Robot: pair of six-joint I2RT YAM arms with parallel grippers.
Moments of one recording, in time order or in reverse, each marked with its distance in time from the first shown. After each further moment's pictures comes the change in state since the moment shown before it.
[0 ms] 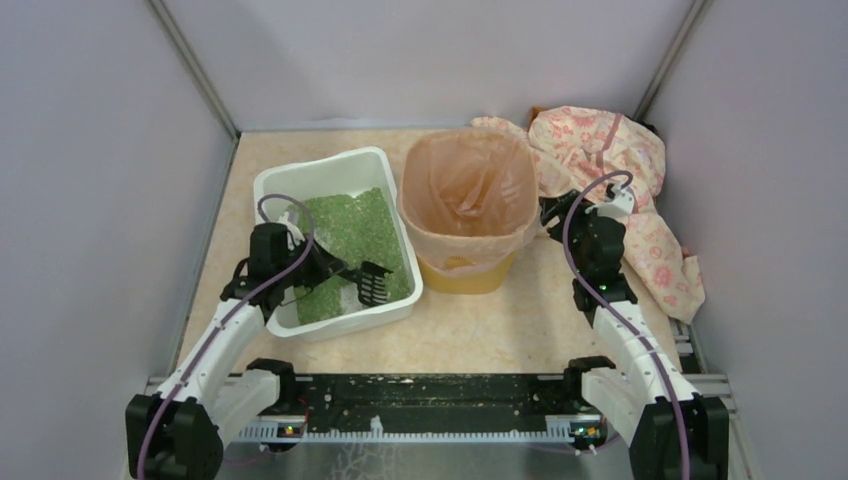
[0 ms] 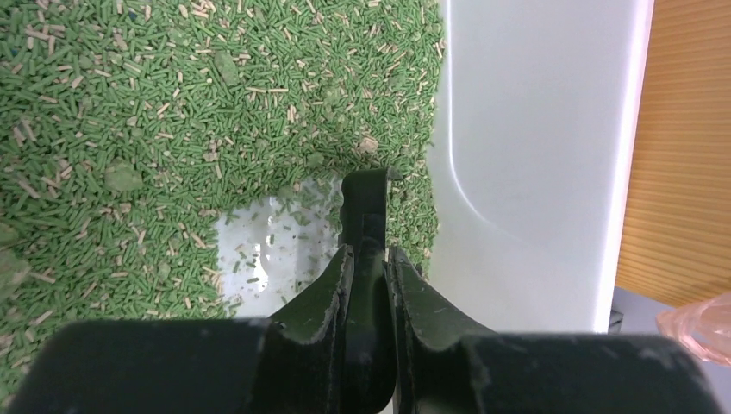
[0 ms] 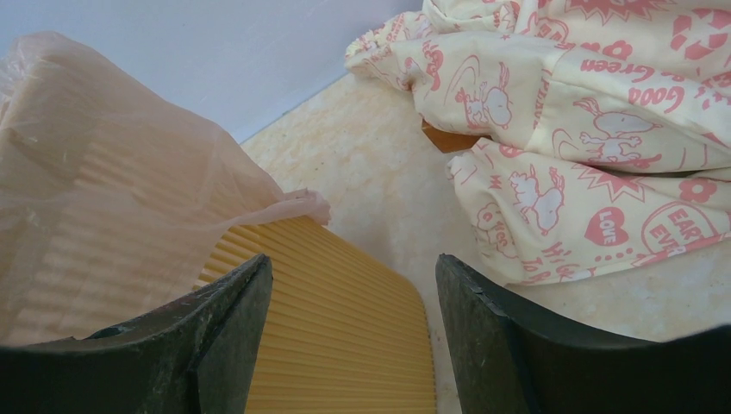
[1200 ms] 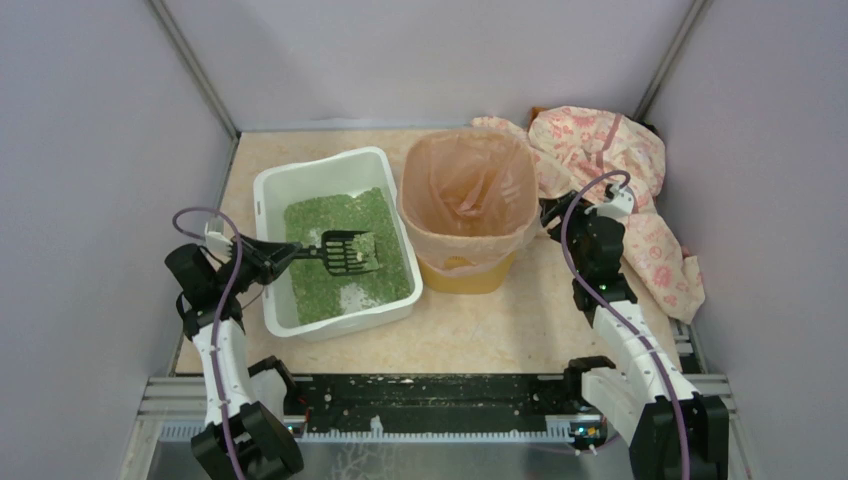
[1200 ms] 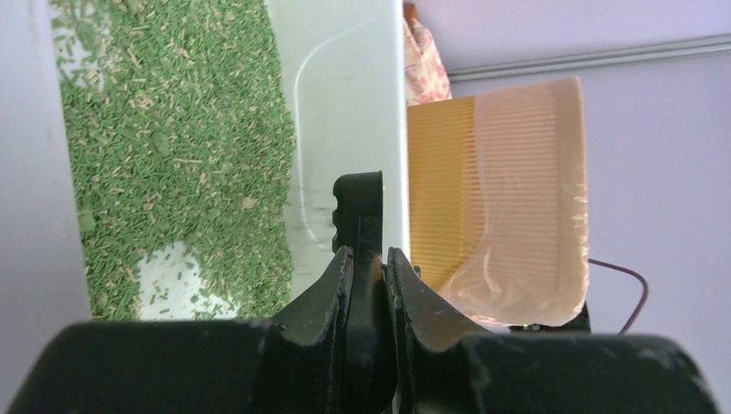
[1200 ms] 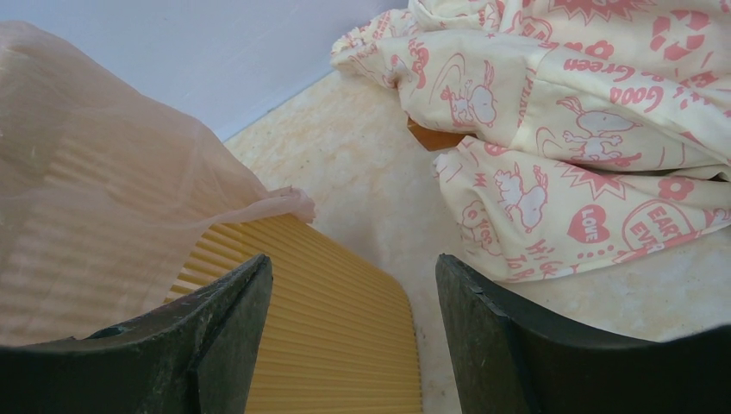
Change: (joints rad) left arm 0.699 -0.134 -0.099 0.209 0.744 -0.203; right arm 0.000 0.003 0.000 -0.017 0.018 -0.027
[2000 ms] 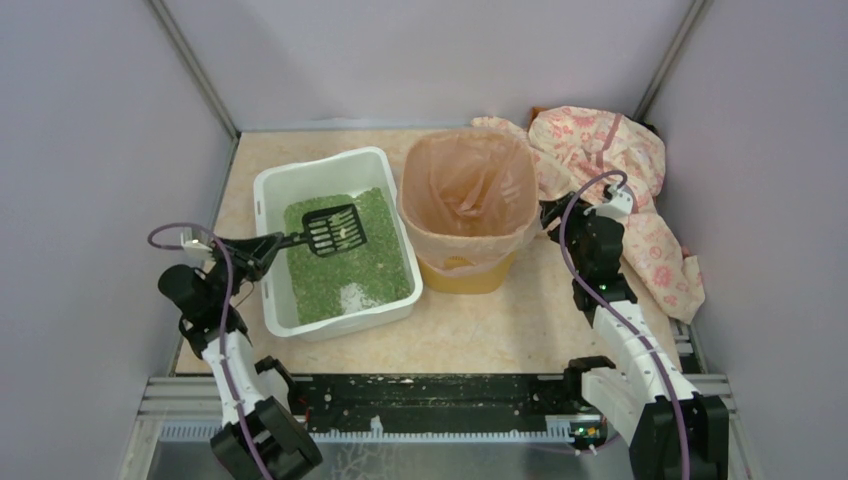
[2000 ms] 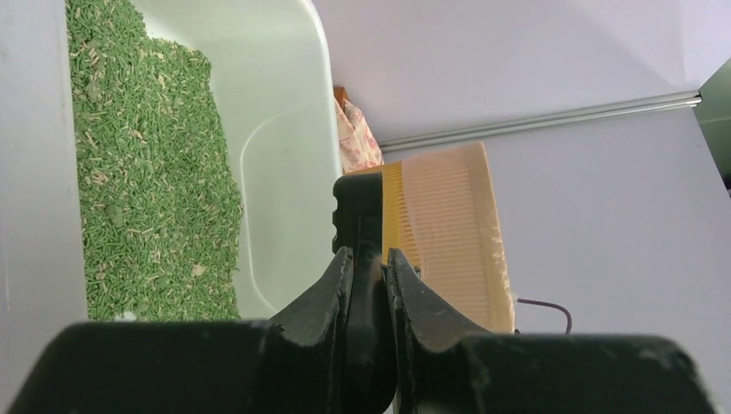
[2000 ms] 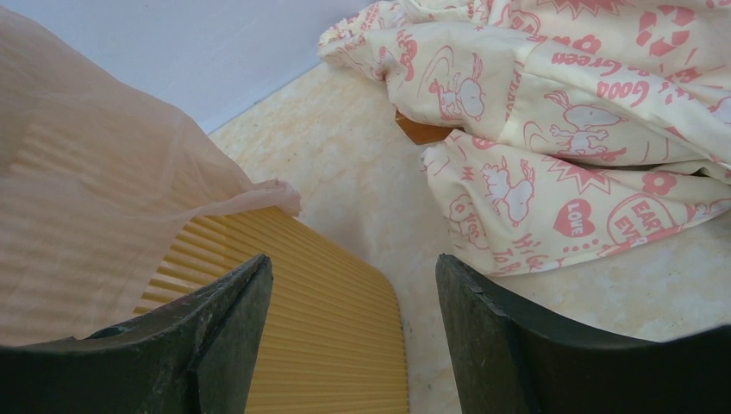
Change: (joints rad) left arm 0.133 -0.053 -0.156 0.530 0.044 -0.404; right arm 0.000 0.001 0.000 -0.023 0.007 -0.029
